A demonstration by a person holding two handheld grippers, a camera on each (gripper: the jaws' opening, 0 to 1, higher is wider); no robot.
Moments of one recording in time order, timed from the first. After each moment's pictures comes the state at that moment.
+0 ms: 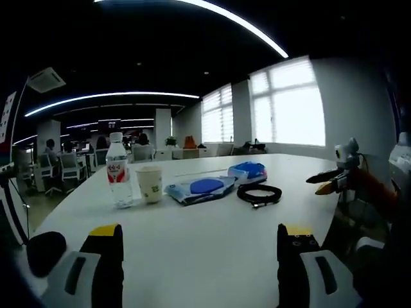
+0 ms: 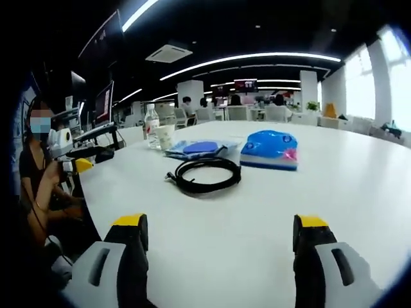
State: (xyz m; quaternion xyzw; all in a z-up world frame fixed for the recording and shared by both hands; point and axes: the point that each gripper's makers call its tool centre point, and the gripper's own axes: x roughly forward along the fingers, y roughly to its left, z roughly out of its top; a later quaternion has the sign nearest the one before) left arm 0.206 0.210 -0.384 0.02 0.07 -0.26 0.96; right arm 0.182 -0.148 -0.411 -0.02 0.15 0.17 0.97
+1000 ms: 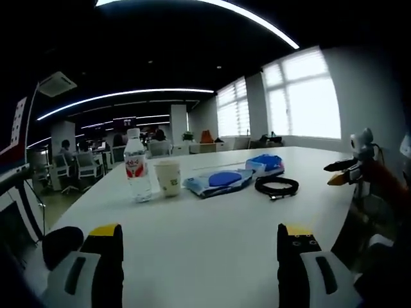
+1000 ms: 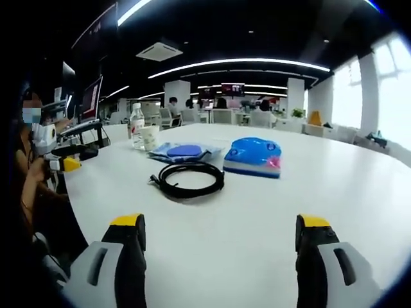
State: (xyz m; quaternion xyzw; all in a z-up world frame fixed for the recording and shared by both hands) left arm 0.207 0.231 -0.391 0.05 0.08 -0.20 0.97; right arm 0.181 -0.153 -0.410 -0.04 0.16 0.14 0.98
